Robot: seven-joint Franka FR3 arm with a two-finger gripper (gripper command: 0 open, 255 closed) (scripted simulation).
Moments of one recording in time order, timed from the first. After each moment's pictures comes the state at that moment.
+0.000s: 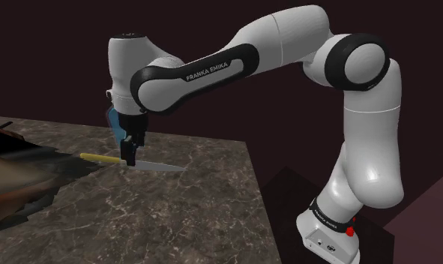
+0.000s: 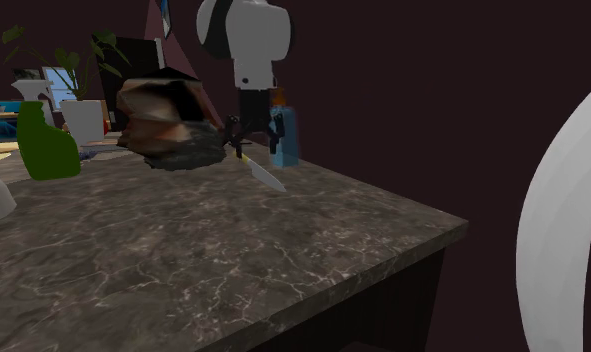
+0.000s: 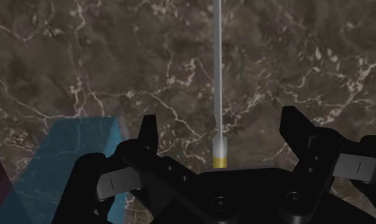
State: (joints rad) arm 0.38 0.46 0.35 -1.62 -0.18 2.07 -0.04
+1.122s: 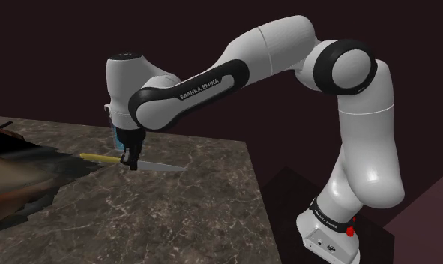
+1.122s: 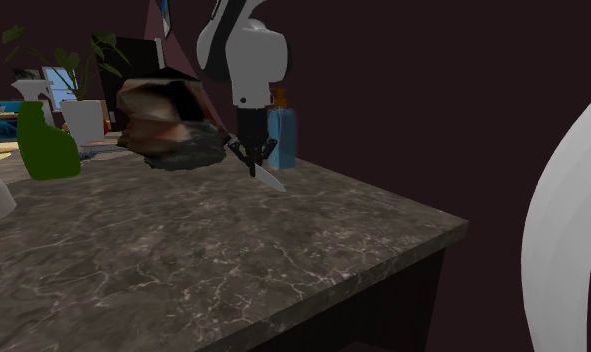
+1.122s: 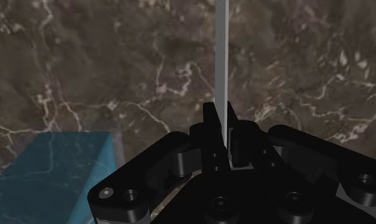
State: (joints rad) arm 0.40 0.53 0.34 -1.63 -0.20 2.14 -0.03
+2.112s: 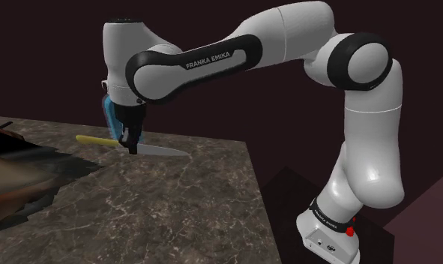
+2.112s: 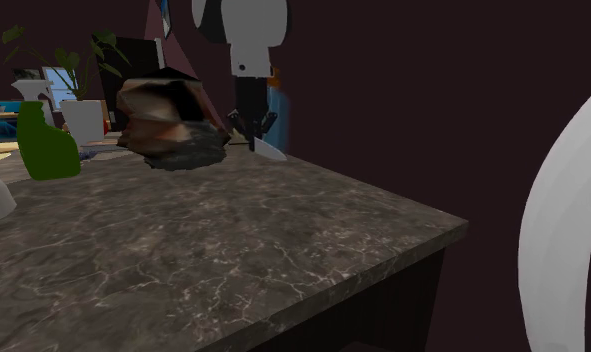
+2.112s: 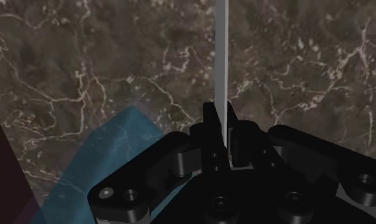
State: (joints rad) arm 0.39 0.45 0.36 -1.56 -0.17 2.01 -0.05
